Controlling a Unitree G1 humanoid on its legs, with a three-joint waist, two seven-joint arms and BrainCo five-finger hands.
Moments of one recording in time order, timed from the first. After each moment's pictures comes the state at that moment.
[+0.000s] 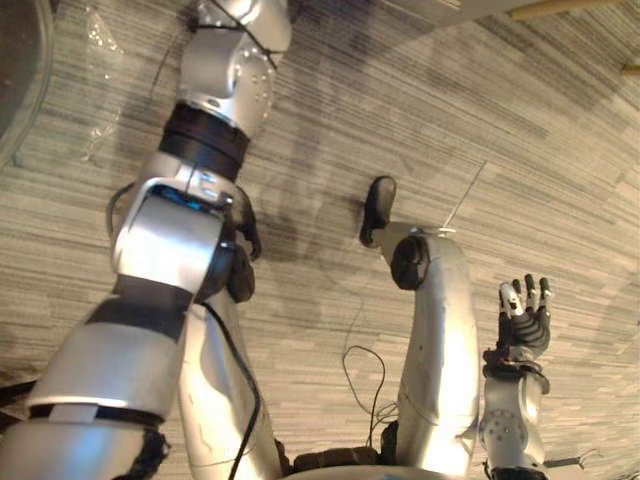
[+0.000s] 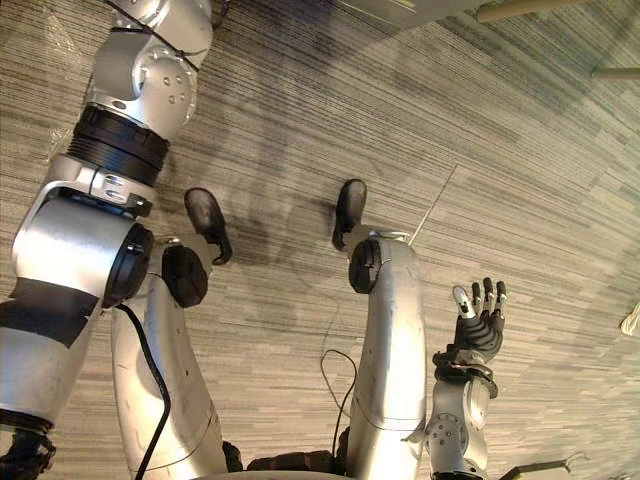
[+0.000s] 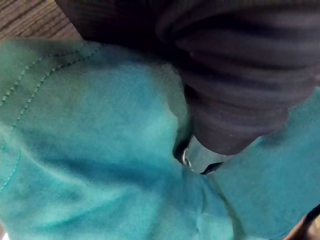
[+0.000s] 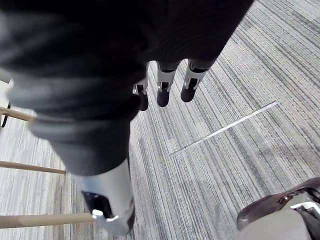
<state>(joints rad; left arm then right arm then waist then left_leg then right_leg) -1.57 0.37 -0.27 0.80 -0.71 -0.11 0.46 0.15 -0.03 -0.19 0.02 0.78 -0.30 -0.15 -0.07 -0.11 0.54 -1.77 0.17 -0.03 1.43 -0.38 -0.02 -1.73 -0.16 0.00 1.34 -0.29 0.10</state>
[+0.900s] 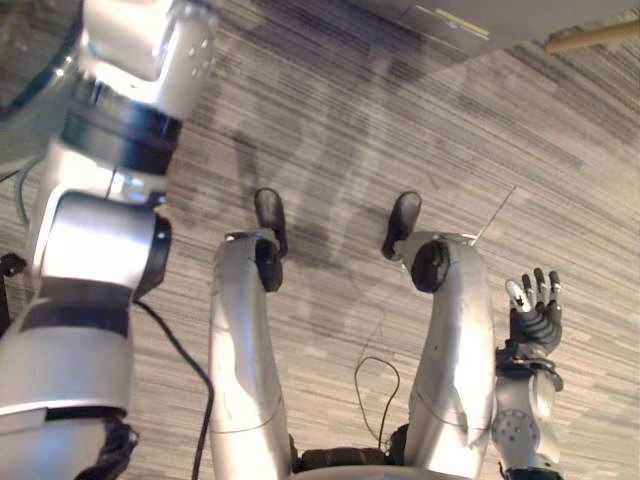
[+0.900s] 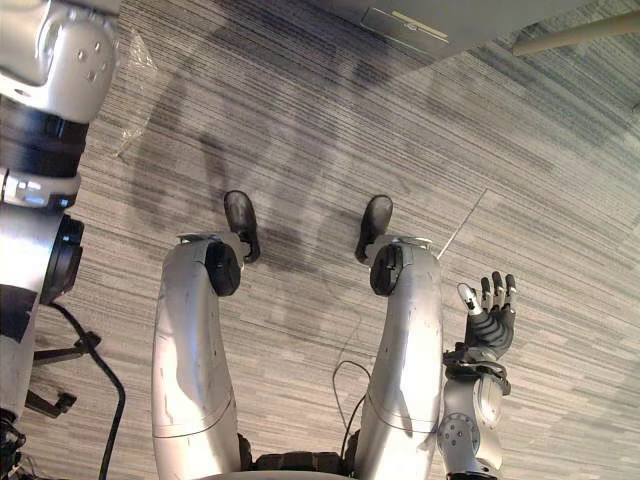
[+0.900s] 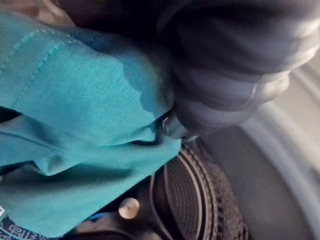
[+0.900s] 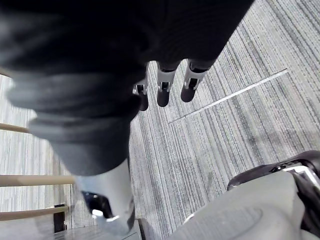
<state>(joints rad) -1.66 0.57 -0.44 0.48 -0.66 -0.26 0.52 0.15 -0.11 -0.19 0.02 0.75 -0.30 -0.15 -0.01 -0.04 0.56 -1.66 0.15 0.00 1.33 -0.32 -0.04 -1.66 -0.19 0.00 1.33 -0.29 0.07</state>
